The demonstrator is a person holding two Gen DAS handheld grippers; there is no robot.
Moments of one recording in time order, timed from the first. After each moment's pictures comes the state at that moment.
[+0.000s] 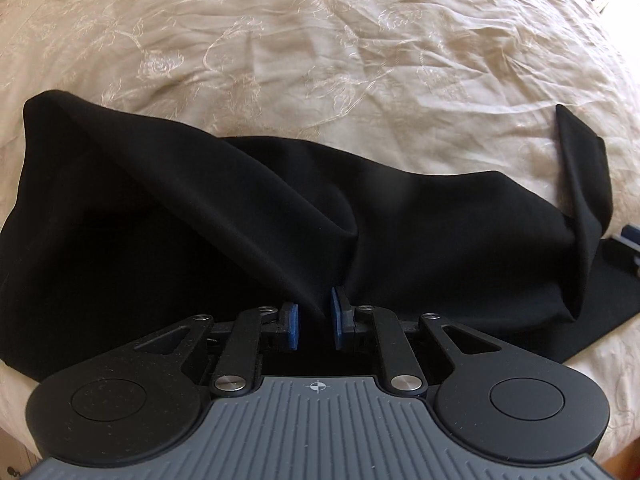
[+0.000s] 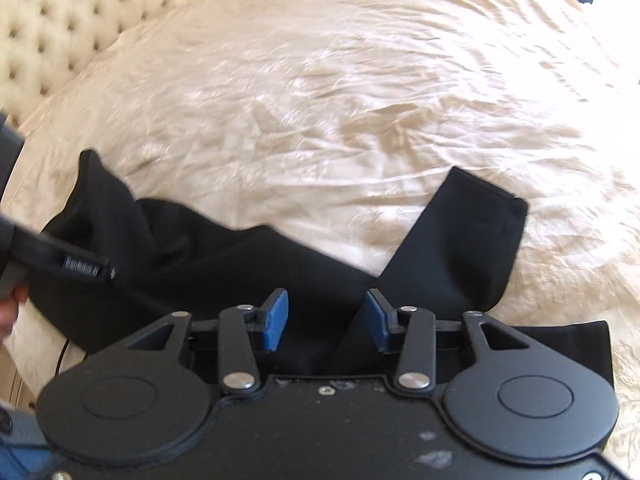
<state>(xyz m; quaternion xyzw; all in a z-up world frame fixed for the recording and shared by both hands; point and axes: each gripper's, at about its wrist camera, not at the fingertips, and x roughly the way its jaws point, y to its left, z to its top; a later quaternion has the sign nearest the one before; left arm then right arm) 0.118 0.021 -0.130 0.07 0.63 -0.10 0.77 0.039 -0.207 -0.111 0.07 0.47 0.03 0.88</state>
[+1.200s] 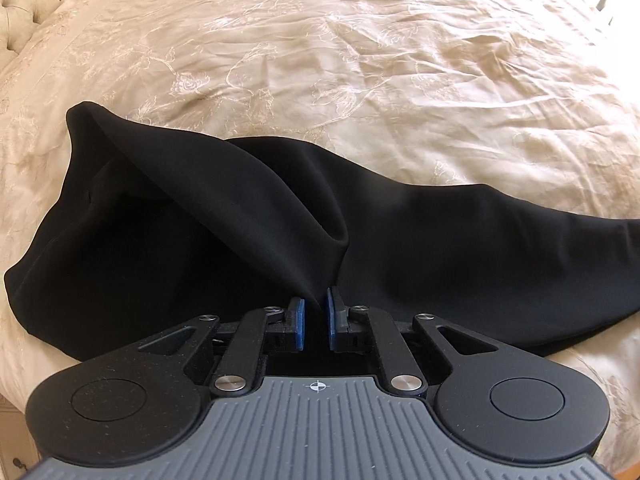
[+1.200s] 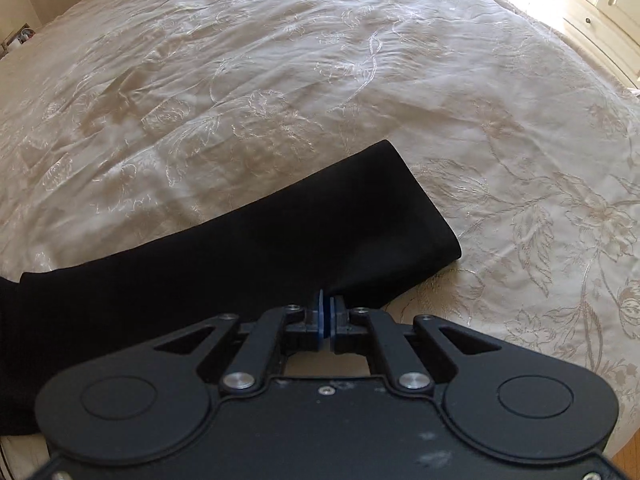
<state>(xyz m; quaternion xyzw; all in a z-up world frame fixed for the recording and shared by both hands) 0.061 0.007 -0.117 0.10 0.57 -0.06 0.82 -0.036 -0.308 -0.175 0.18 0.52 -0.24 0.80</state>
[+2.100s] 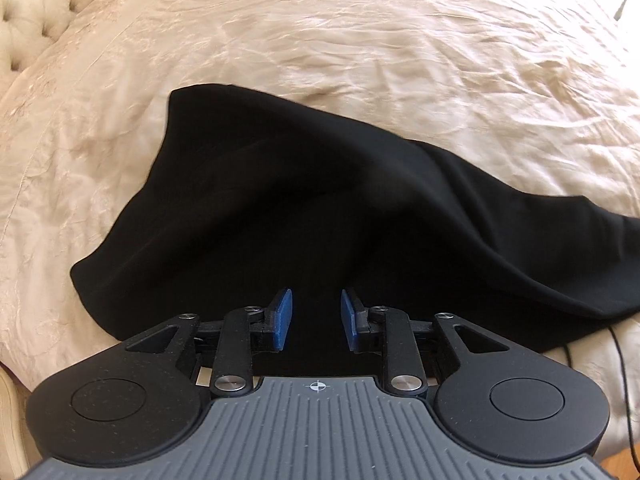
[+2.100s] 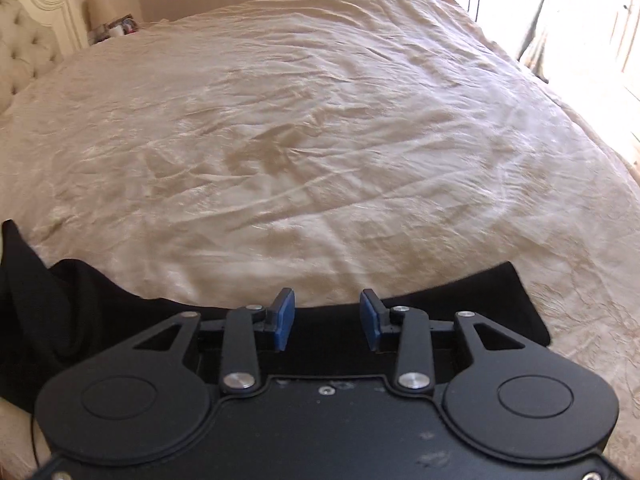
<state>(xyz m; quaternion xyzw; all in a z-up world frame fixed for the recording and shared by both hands) 0.083 0.134 -0.094 0.10 0.56 -0.03 0.82 0.015 -0.199 -0.096 0.10 0.44 -0.12 0.88</state>
